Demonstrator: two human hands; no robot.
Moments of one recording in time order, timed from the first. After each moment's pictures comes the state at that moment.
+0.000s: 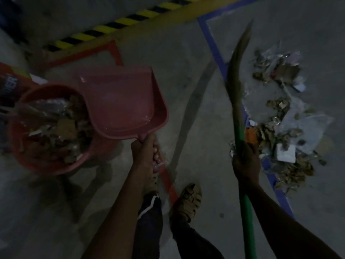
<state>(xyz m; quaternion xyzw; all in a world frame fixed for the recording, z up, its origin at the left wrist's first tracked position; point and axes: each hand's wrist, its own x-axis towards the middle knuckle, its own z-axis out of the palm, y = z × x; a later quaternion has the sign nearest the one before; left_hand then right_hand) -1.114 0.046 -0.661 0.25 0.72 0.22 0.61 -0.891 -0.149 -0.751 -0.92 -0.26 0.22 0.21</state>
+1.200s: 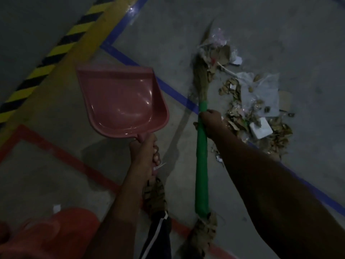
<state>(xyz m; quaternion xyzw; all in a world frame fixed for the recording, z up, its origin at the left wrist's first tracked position) -0.874 0.191 -0.733 0.43 0.61 -0.04 0.67 -0.698 0.052 -0.834 -0.73 0.33 0.34 0.50</state>
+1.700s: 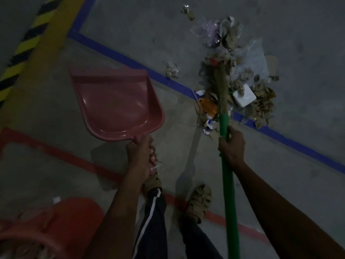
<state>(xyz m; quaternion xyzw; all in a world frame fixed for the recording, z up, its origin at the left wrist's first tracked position) -0.921 0.103 -0.738 0.45 0.60 -0.07 0.66 -0.844 -0.148 -0.795 -0.92 0.16 0.21 0.29</state>
